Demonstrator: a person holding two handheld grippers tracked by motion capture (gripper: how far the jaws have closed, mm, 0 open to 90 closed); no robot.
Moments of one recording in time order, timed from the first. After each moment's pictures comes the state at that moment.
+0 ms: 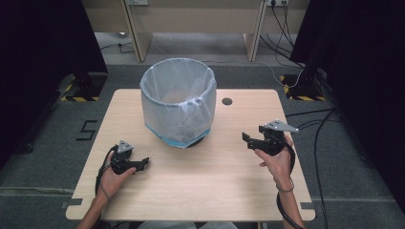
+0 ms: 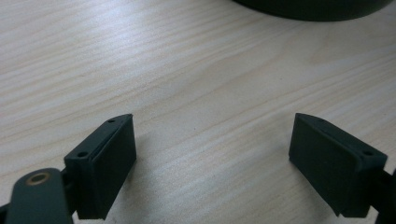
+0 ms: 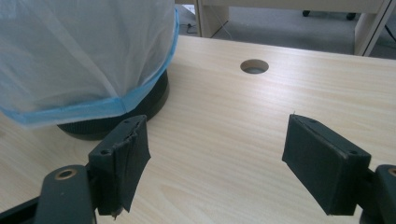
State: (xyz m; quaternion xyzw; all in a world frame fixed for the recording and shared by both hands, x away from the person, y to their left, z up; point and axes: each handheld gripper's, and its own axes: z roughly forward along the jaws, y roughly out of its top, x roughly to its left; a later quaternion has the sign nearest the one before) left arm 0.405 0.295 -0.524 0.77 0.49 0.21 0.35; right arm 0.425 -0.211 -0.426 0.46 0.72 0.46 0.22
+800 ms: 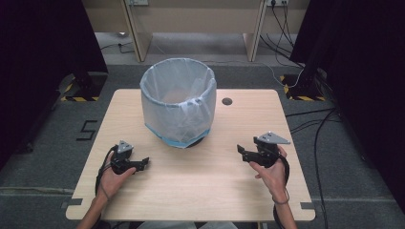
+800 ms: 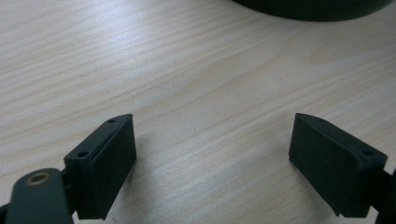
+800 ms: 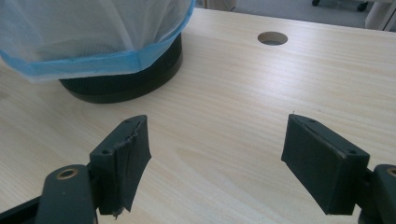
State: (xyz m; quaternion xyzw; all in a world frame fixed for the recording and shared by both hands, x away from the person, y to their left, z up) left arm 0.405 0.295 -0.524 0.77 0.49 0.21 0.35; right arm 0.403 -0.197 -0.454 0.45 0.74 0.45 0.22
